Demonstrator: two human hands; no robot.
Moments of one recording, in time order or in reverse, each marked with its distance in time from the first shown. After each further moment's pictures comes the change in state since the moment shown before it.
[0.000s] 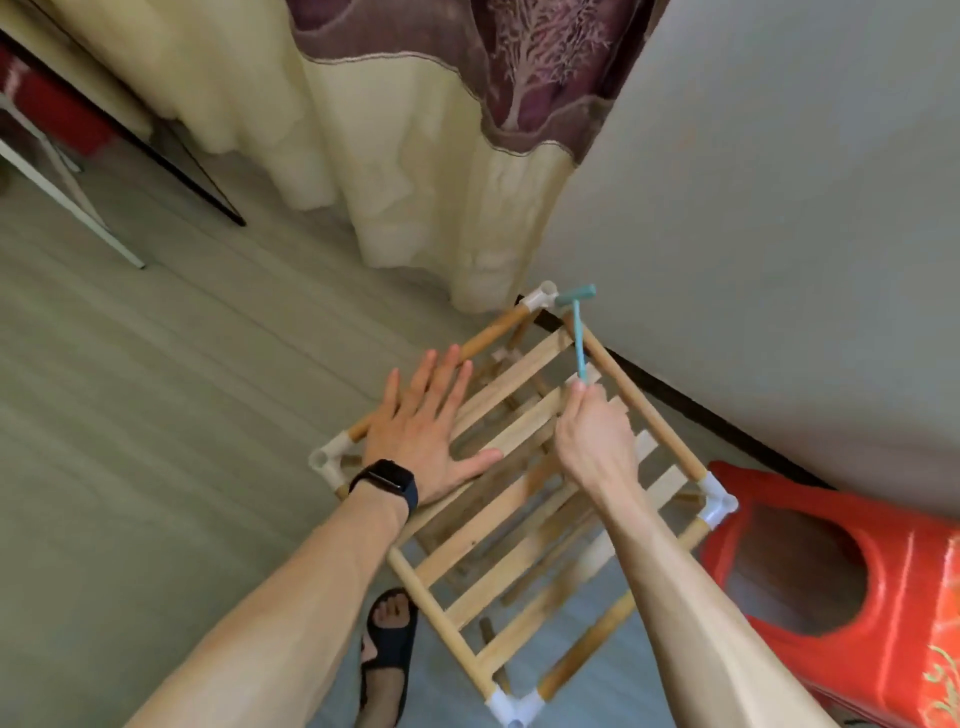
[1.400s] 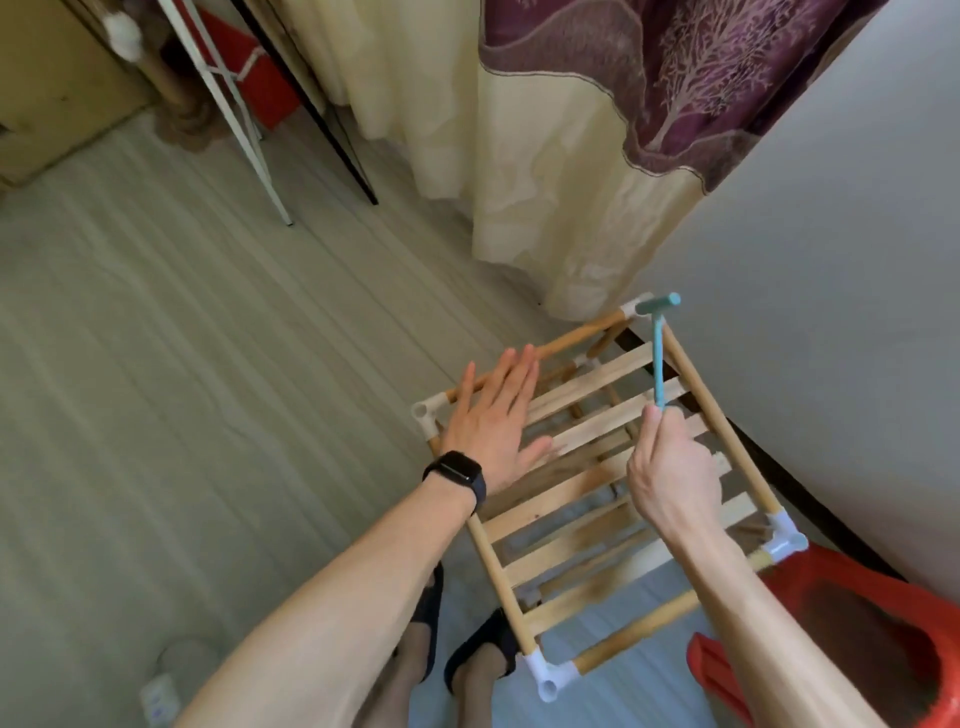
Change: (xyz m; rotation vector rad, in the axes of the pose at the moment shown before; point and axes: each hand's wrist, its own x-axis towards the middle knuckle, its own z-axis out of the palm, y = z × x) left_hand -0.046 0.008 0.003 -0.103 0.121 -0.121; right_hand -0.041 0.008 -0.019 -0.091 -0.132 -0.283
